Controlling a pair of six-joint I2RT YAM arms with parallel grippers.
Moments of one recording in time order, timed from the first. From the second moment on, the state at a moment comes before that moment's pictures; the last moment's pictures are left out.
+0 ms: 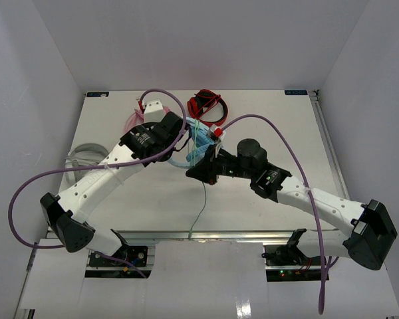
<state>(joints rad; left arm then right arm) -0.78 1.43 1.55 -1.11 -0.75 -0.85 0.90 1.22 0.87 0.22 -0.49 0.39</state>
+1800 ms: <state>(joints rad) -0.76 1.19 1.47 -1.12 -0.51 -1.27 1.13 1.32 0.48 0.73 0.10 0.23</state>
